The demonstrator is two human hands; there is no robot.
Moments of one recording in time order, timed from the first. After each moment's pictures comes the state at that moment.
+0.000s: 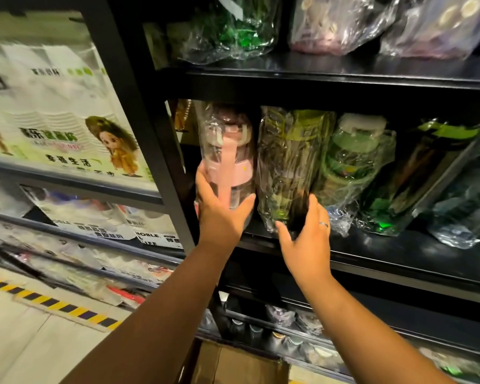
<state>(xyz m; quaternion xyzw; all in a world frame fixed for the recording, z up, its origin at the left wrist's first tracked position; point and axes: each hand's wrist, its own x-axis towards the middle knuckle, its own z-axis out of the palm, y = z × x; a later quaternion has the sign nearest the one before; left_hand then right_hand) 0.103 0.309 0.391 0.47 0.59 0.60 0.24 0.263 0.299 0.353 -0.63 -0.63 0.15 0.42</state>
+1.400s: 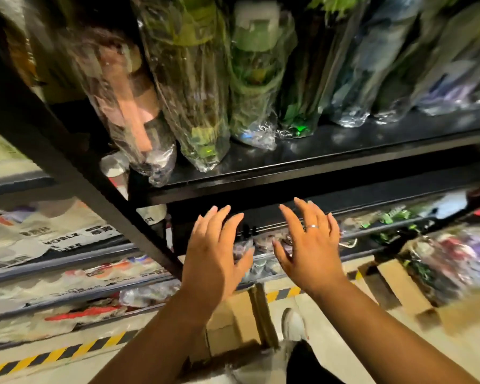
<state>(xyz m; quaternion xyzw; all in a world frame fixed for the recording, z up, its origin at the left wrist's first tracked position) 0.118 0.197 0.298 0.84 0.48 0.23 0.08 0.311 0.146 0.297 -0.76 -0.63 -0.02 0.14</state>
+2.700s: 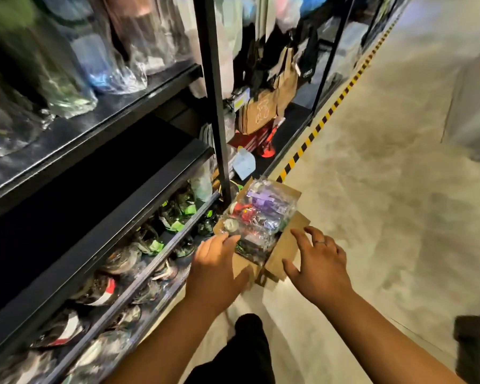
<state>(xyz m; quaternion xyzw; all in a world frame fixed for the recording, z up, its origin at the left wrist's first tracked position) 0.778 -0.043 0.230 0.96 0.17 0.01 0.21 0.884 -0.225 0.257 -0.97 -0.23 0.11 0.06</state>
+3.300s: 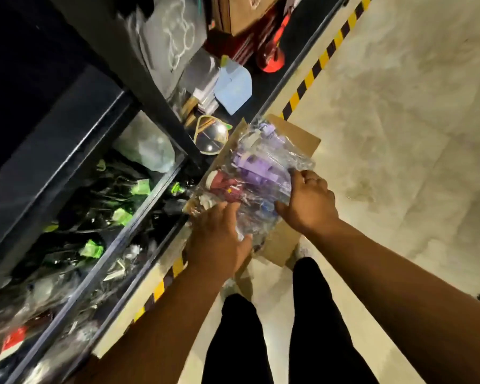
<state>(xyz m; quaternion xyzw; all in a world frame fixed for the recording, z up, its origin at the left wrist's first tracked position) 1.047 0.031 0.003 0.93 0.23 -0.15 0.25 1.196 -0.102 0.000 -0.94 -0.20 0.27 0.04</state>
